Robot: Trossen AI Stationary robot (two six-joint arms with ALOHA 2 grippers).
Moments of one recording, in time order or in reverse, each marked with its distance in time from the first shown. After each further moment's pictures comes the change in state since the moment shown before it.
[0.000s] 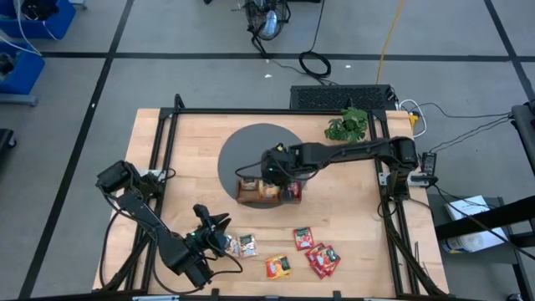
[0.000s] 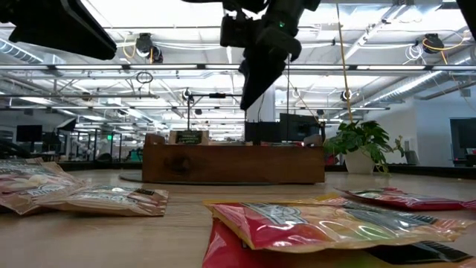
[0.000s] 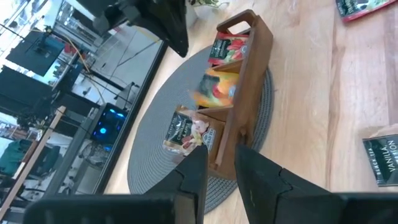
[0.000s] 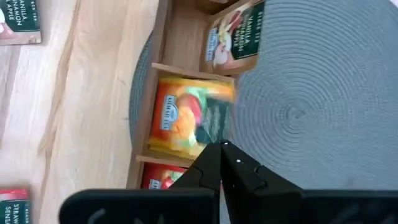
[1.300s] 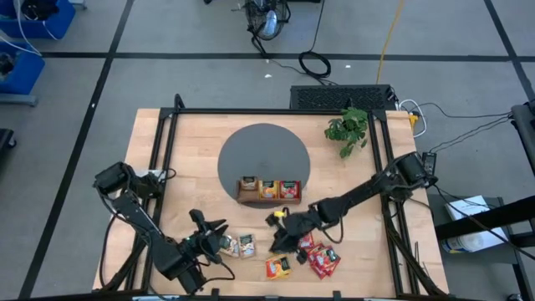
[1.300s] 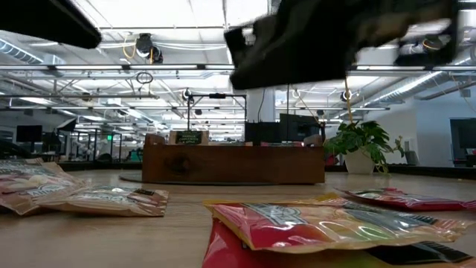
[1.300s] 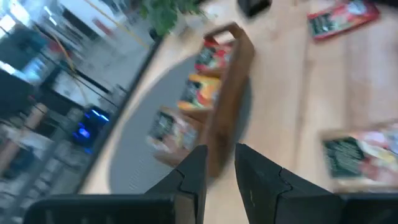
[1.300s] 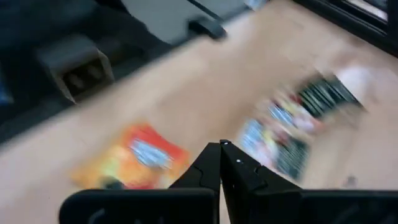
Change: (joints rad) left arm -0.054 0.000 -0.001 0.011 -0.019 -0.072; right arm 0.388 -0.003 -0.519 1.072 -0.214 -0.128
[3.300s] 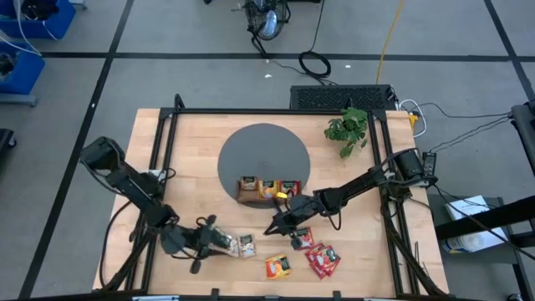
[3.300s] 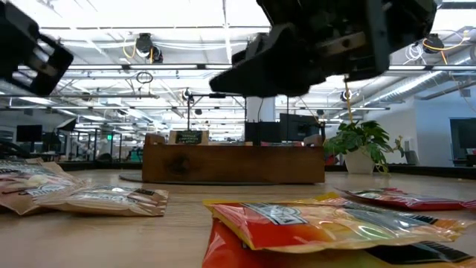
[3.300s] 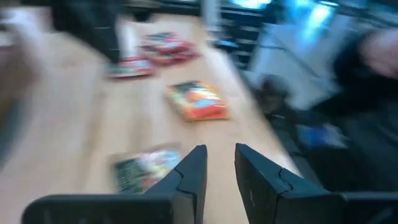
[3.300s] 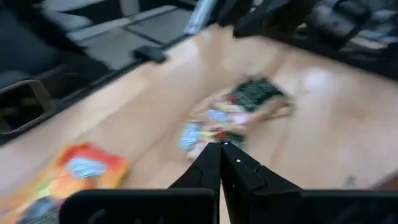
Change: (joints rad) left arm 0.047 -0.321 -0.756 1.711 0.627 0.560; right arm -0.095 -0.001 -0.152 0.348 -0.009 0.121
